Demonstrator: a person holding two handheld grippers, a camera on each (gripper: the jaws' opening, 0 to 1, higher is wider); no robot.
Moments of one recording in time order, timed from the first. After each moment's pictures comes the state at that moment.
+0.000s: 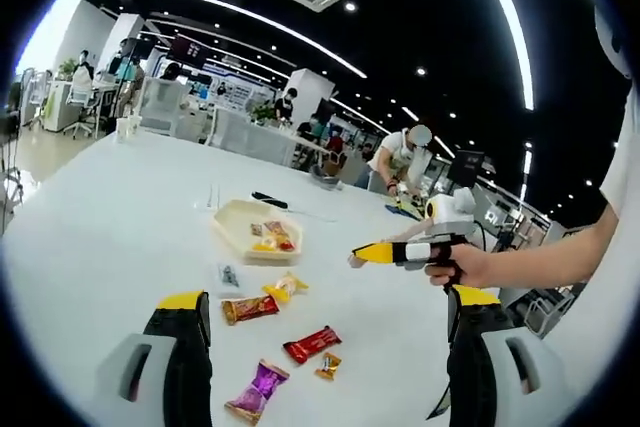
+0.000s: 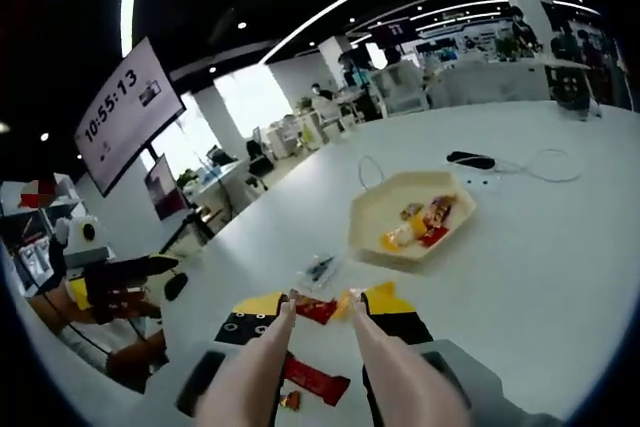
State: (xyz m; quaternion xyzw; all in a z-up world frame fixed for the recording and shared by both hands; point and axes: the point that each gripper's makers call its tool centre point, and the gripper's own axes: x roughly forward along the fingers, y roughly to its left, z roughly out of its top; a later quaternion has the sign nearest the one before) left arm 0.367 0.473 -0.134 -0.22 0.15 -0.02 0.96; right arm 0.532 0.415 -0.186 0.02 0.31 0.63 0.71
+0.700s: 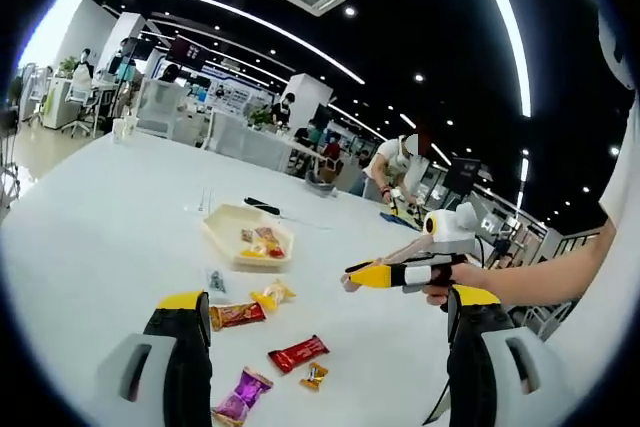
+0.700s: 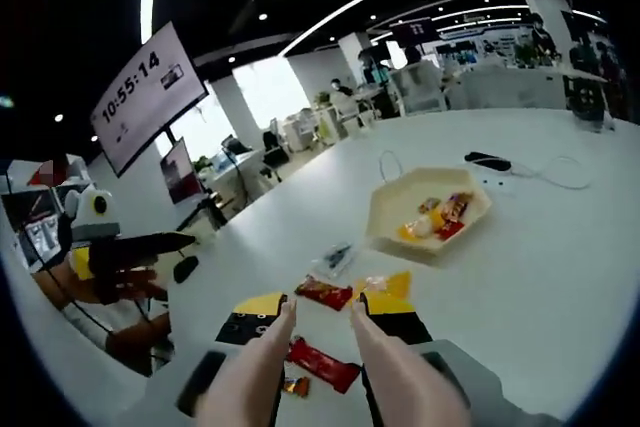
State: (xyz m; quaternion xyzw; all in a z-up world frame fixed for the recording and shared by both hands) left arm 0.376 0.467 -0.126 -0.23 0.12 -0.02 0.96; right arm 0.514 0.407 -0.186 0.00 0.29 0.65 0.70
